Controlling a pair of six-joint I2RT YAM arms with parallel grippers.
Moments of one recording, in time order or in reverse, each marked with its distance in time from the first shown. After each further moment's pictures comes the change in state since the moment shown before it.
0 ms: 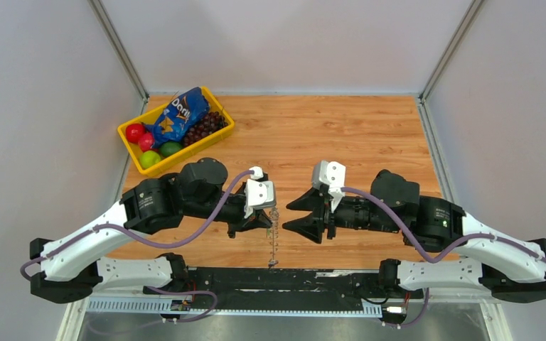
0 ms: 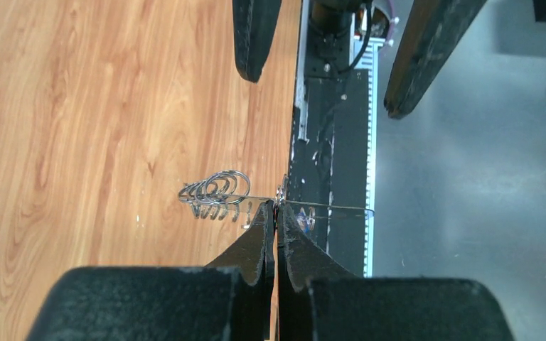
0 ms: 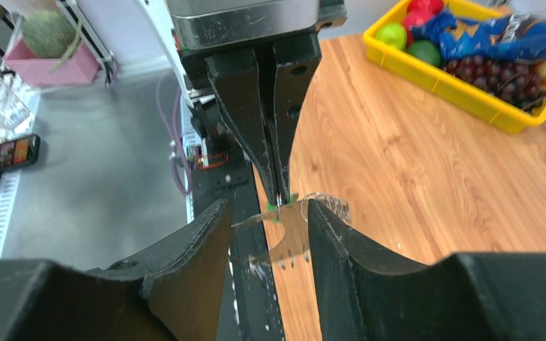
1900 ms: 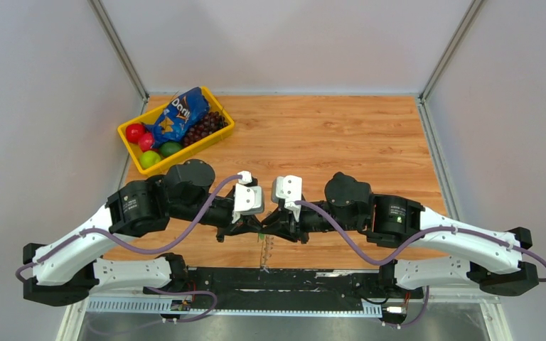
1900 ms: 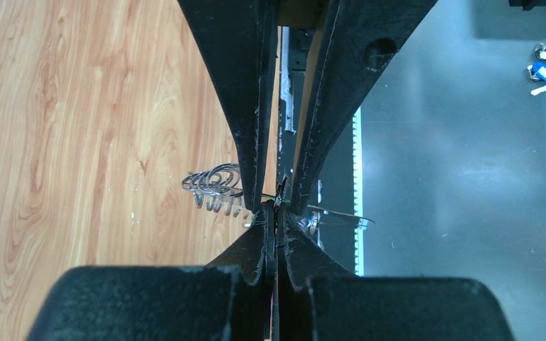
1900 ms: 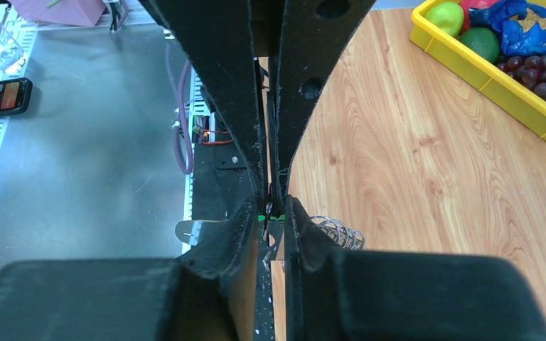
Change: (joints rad) left arm 0.000 -0.036 0.028 -0.086 0.041 0.034; right arm 0.003 0.157 -0.046 0.064 -0.117 -0.083
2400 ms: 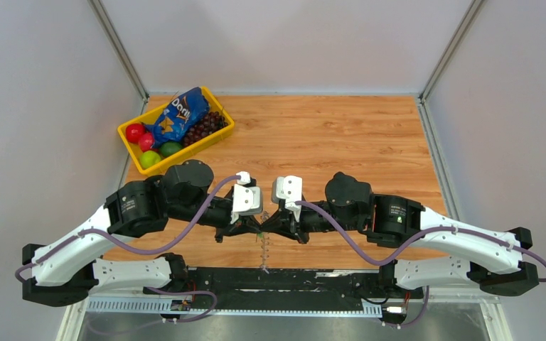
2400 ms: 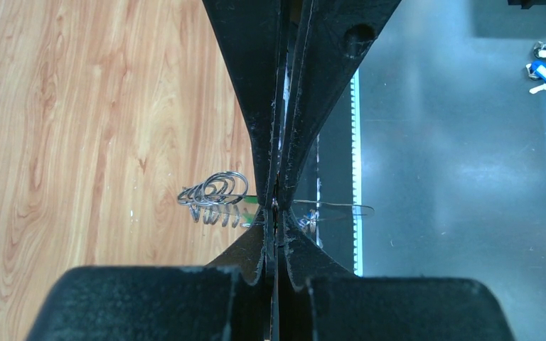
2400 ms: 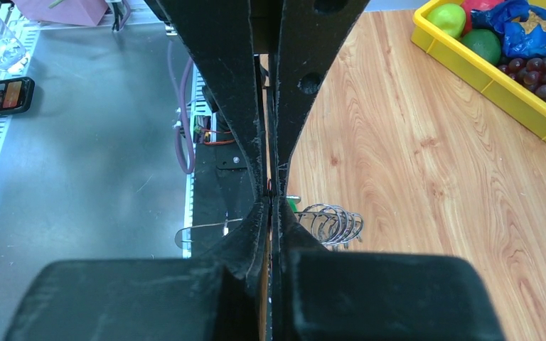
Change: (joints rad) left arm 0.000 -0.008 -0.002 -0.007 0.002 0.000; right arm 0.000 -0.001 0.000 0.002 -0.007 -0.006
